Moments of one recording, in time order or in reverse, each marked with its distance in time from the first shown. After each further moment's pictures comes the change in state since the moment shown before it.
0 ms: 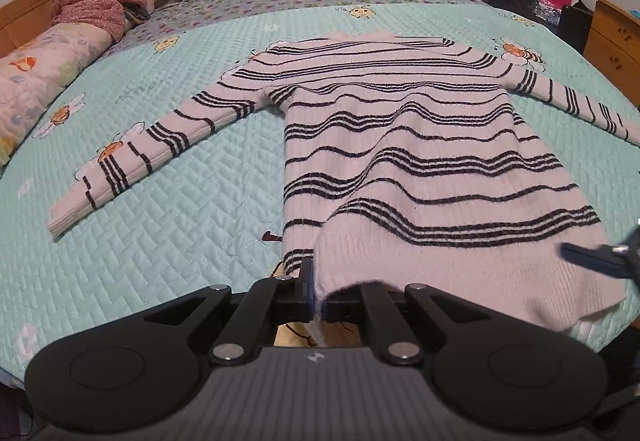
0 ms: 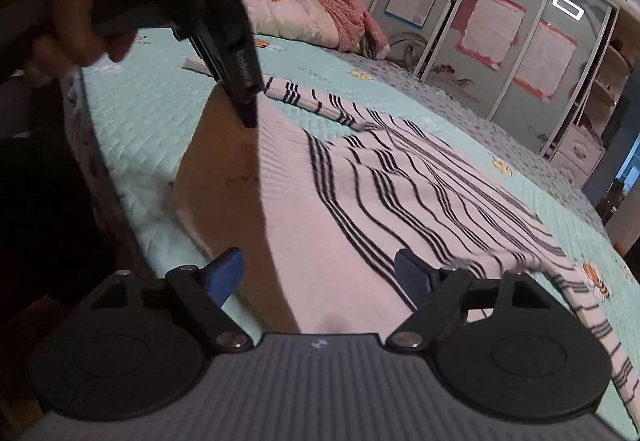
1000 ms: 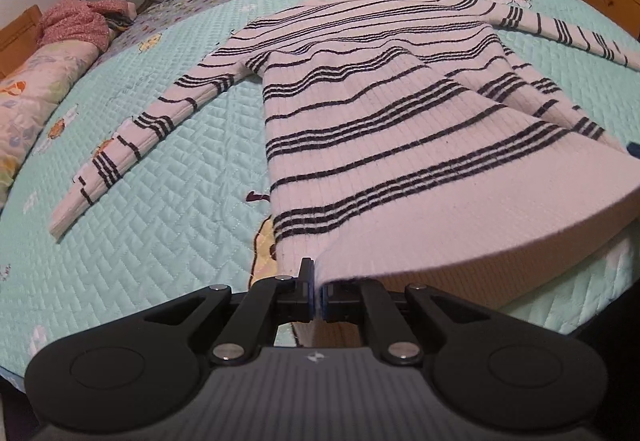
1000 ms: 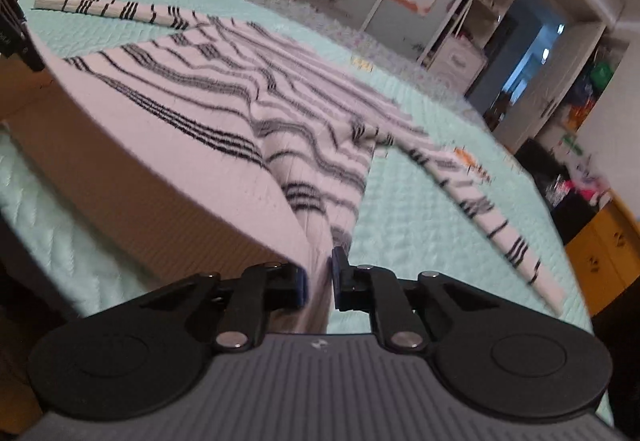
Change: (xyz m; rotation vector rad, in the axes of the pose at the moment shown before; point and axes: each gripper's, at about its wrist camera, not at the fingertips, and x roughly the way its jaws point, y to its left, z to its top) left arm 0.016 -0.027 -0.029 0.145 0.066 0.063; right arm -0.023 -0.073 -0.065 0.152 0.252 -0.353
